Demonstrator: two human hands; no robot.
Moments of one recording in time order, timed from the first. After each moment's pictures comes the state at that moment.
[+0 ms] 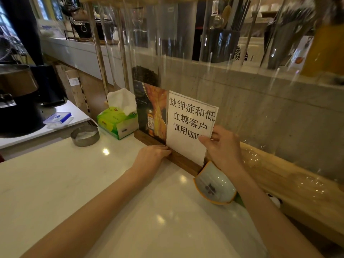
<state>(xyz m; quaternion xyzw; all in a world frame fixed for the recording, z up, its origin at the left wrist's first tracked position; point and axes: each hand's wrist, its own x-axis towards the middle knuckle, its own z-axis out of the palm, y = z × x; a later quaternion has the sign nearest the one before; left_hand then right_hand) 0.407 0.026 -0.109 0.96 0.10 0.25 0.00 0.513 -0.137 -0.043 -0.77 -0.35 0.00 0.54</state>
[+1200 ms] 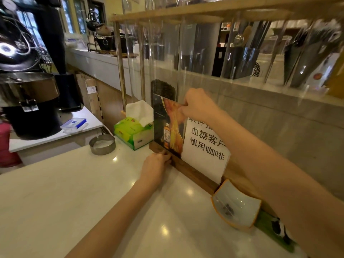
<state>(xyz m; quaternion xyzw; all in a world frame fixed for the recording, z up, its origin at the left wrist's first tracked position) 0.412 0.059 -0.120 0.93 0.26 0.24 0.13 0.521 -0.015 0.061 -0.81 -0.55 -0.06 0.20</state>
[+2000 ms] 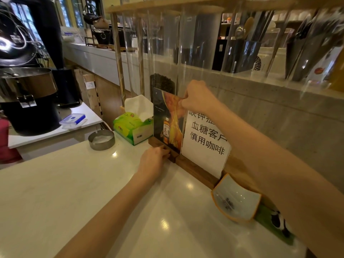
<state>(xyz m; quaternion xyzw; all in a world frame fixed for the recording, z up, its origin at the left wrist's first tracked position) 0.409 0.061 -0.116 0.92 0.25 0.26 0.14 0.516 -0.017 0.064 -0.81 -0.53 -0.02 0.26</state>
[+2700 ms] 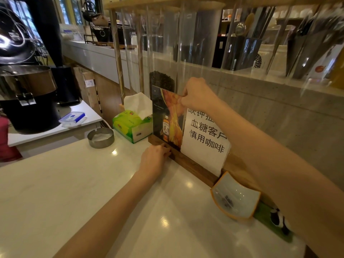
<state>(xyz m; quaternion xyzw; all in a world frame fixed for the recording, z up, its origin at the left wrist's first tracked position) 0.413 0.059 -0.118 0.92 0.25 0.27 0.13 0.522 -0.011 0.060 -0.81 -0.54 -0.06 0.23</state>
